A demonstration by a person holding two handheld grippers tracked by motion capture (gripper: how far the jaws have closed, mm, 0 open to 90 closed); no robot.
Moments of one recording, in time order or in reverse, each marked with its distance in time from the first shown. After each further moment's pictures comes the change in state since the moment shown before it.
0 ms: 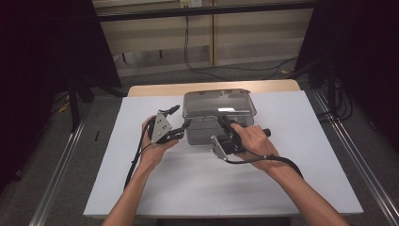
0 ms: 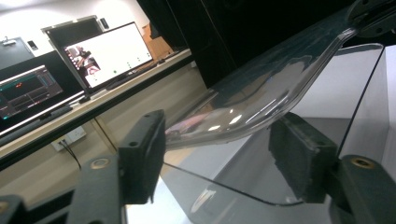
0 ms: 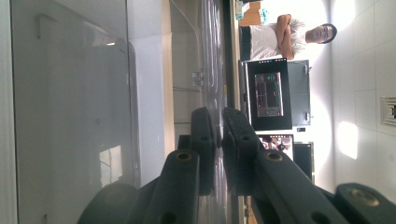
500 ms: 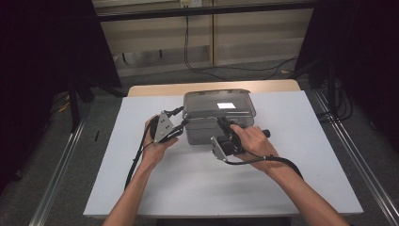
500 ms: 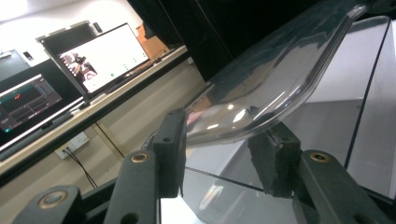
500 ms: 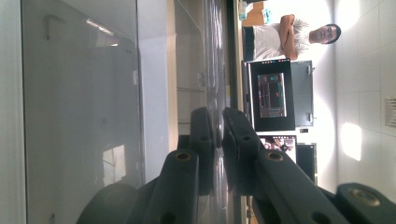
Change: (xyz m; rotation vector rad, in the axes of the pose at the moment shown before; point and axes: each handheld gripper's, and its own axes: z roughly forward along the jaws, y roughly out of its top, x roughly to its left) left arm 0.004 -0.005 0.009 0.018 -0.024 0.094; right arm 0.003 0.000 0.001 -0.006 0.012 -0.004
